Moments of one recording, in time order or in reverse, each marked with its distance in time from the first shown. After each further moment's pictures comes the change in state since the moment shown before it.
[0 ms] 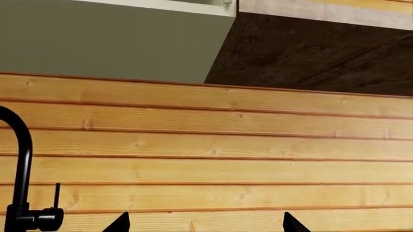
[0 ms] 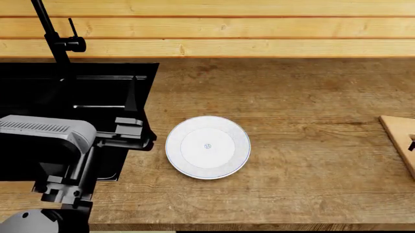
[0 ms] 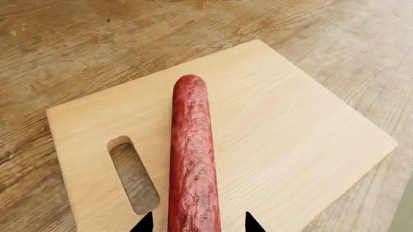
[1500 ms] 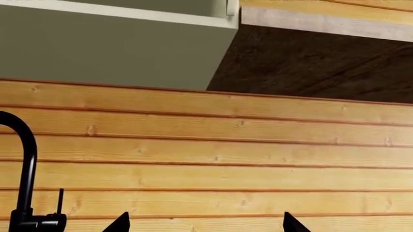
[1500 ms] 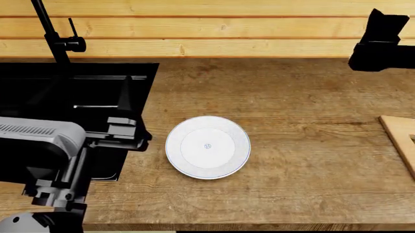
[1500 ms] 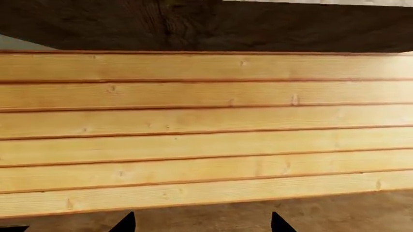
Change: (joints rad) left arm 0.003 -0.035 -0.012 0.025 -0.042 0.016 -0.036; right arm 0.428 -0.191 0.099 -0.716 0.103 0.148 0.055
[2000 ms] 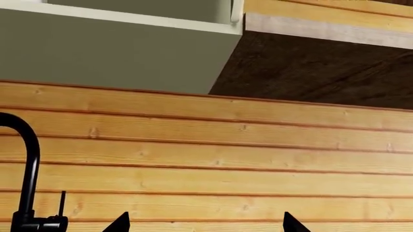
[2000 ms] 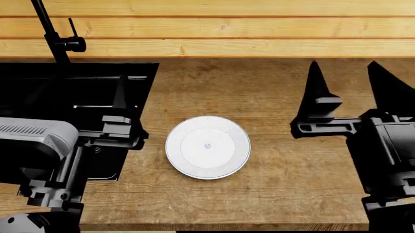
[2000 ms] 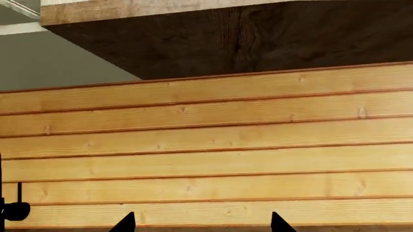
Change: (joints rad) left arm 0.002 -0.009 -0.013 -0.001 -0.016 0.019 -0.006; right arm -0.601 -0.206 0.091 -0.365 -0.522 -0.326 -0.270
